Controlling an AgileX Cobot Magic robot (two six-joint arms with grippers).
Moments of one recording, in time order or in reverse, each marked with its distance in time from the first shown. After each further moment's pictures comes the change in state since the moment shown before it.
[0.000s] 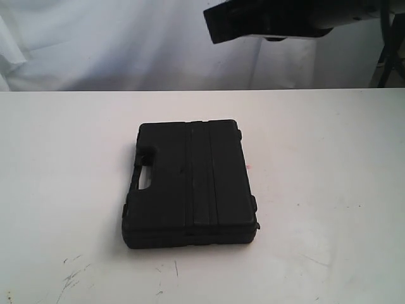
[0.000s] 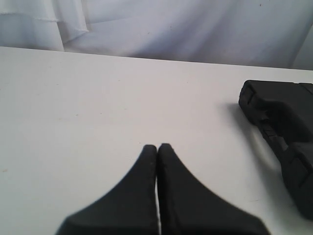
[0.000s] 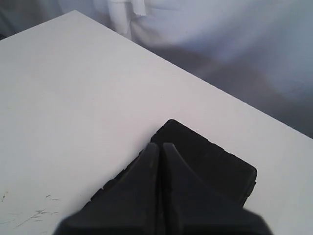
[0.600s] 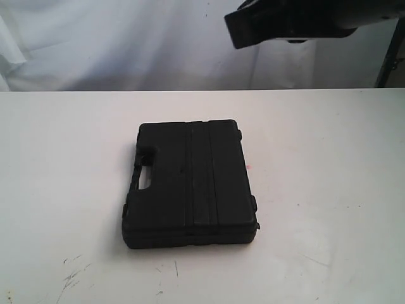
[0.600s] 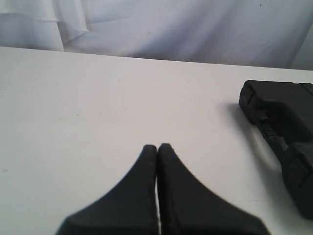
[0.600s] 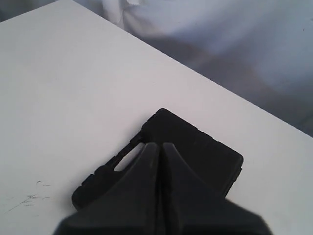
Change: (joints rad) left arm 0.000 0.000 0.000 0.000 0.000 0.000; right arm -0.012 -0.046 0.003 -0.028 0.069 -0.004
